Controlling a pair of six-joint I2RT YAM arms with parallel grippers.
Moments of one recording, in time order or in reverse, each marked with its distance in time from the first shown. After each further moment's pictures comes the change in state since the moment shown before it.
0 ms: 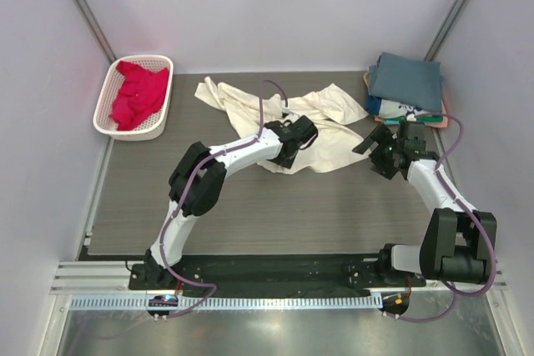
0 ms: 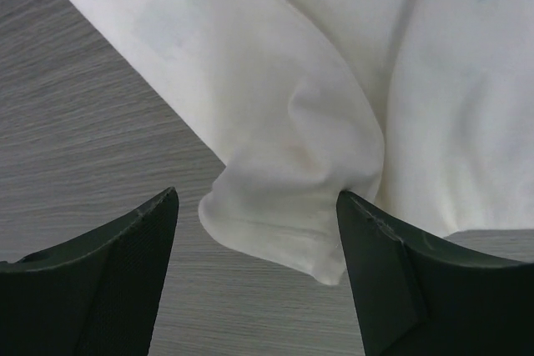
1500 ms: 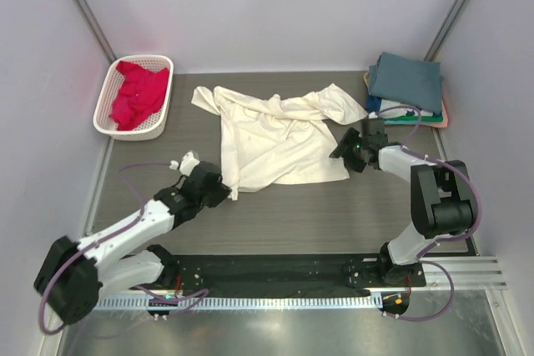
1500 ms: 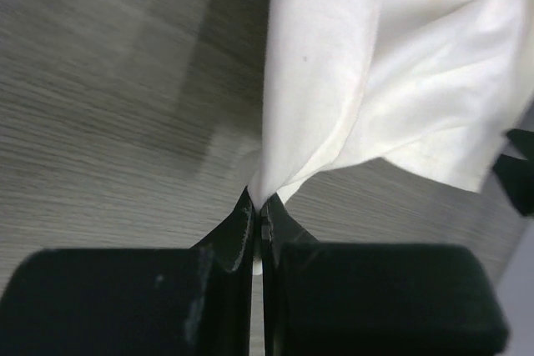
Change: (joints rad) left arm 0.195 -1.103 -1.247 0.536 0.317 -0.794; right arm 0.208 0.325 0.051 0.215 0.098 0.031
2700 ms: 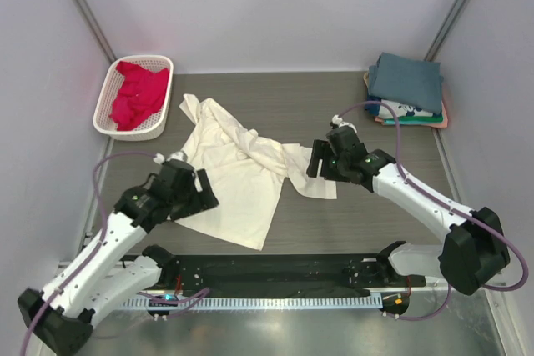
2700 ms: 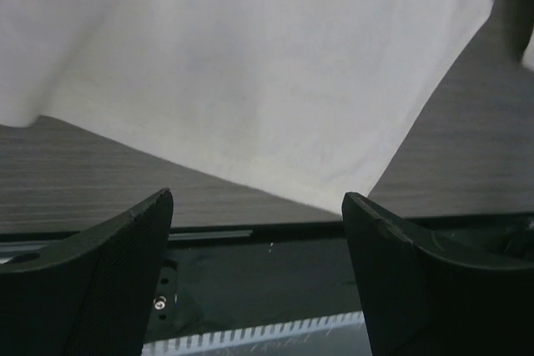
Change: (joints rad) left arm 0.160 -0.291 0.244 -0.632 0.169 0.429; right arm 0.444 -0.370 0.063 -0.373 0.220 -0.070
